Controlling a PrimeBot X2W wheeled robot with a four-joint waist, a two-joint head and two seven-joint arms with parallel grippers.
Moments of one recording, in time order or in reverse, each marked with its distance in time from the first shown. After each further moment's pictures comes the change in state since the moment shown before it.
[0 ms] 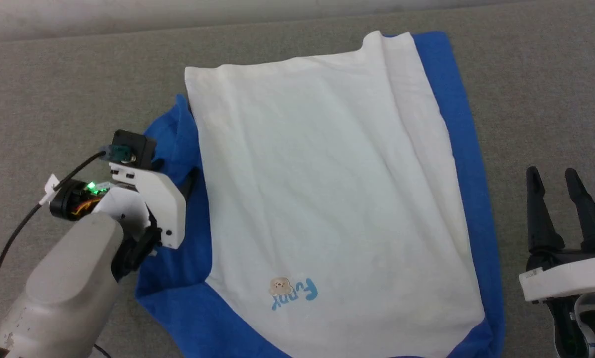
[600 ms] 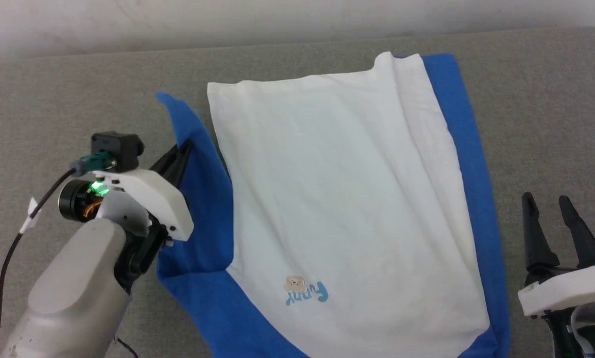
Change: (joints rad) left arm 0.044 -0.040 0.077 -0.060 -0.071 -0.011 -0.212; right arm 0.026 -0.001 -0.021 0.086 -0.008 0.000 0.028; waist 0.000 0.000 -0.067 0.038
